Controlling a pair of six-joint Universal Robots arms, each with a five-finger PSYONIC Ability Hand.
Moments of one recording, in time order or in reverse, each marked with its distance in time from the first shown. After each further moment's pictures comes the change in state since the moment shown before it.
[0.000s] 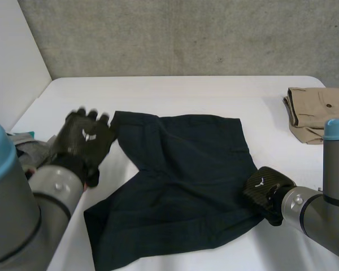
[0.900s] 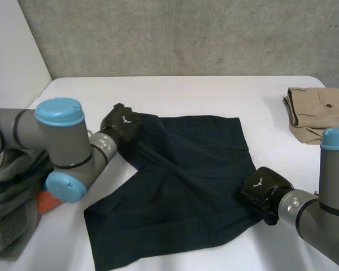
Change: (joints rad) left arm 0.181 -0.643 0.469 0.148 0.383 0.194; right arm -0.001 0.013 0.048 -0.106 -0.007 0.047; left_hand 0.917 0.959 0.951 0.981 0.922; right_hand 0.000 0.000 0.000 0.000 0.000
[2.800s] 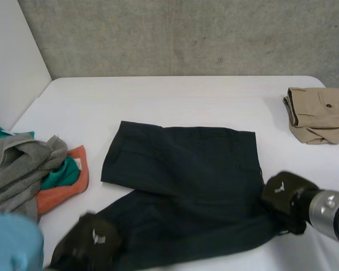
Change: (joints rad) left arm -0.339 0.679 -0.708 -0.401 -0.372 -0.355; right arm -0.128 -0.147 0.016 0.220 -0.073 -0.117; left_hand 0.004 0.022 0.013 0.000 0.030; right_hand 0.000 0.000 0.006 0.000 0.000
